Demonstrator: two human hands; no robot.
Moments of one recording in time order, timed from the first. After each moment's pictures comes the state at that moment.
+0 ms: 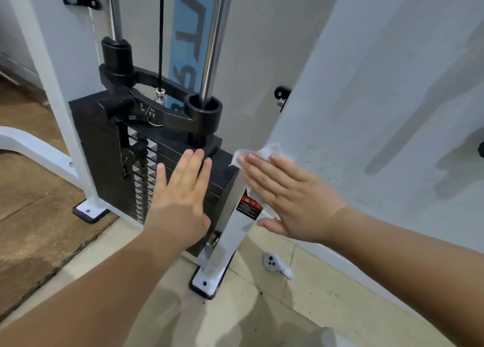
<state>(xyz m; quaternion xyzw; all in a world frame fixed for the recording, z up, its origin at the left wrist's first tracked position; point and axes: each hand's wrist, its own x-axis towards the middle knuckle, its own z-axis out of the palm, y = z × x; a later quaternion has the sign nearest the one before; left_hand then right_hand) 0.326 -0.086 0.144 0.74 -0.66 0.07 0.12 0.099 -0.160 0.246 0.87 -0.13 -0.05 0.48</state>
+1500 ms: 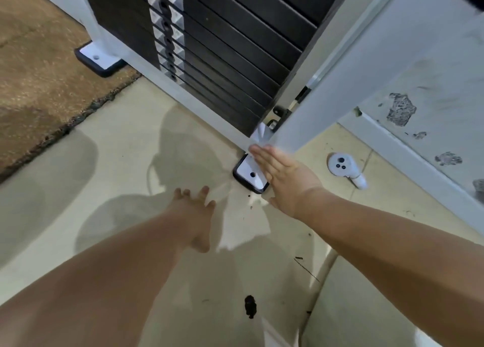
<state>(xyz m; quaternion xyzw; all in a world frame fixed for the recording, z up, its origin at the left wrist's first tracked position) 0.305 -0.004 -0.188 0.62 -0.64 -0.30 -0.33 0.125 -0.135 -0.129 0.85 -0.13 -0.36 0.37</state>
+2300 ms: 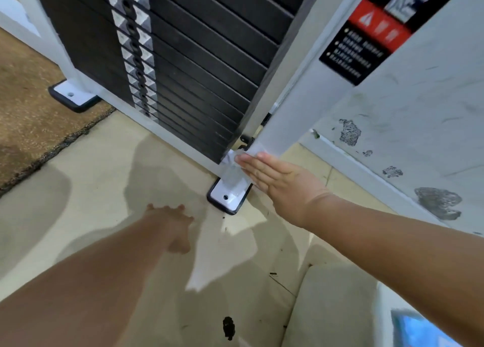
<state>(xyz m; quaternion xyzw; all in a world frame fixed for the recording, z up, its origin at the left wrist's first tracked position) 0.318 -0.039 -0.146 0.62 -0.62 -0.36 -0.32 0.095 -0.148 -0.036 0.82 -0.07 -0.34 0.46</state>
